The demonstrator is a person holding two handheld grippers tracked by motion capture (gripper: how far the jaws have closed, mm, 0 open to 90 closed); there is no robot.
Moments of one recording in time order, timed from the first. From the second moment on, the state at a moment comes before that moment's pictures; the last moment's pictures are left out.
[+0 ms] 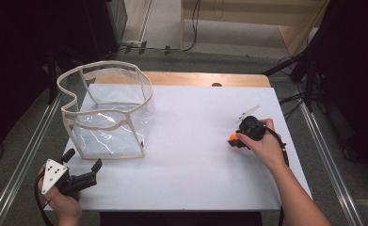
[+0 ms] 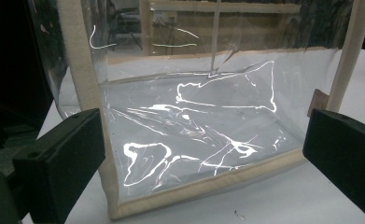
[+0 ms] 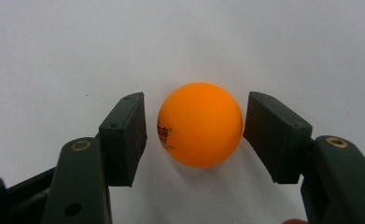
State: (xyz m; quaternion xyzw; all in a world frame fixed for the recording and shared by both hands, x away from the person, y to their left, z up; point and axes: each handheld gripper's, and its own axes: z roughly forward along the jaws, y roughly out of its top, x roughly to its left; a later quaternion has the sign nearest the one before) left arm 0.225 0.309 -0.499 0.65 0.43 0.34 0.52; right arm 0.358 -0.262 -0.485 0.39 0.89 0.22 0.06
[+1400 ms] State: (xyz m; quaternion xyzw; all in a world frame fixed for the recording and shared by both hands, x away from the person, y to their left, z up) left arm 0.225 0.309 -0.499 0.65 0.43 0.34 0.52; right arm 0.359 -0.249 -0.477 0.36 0.91 0.22 0.04
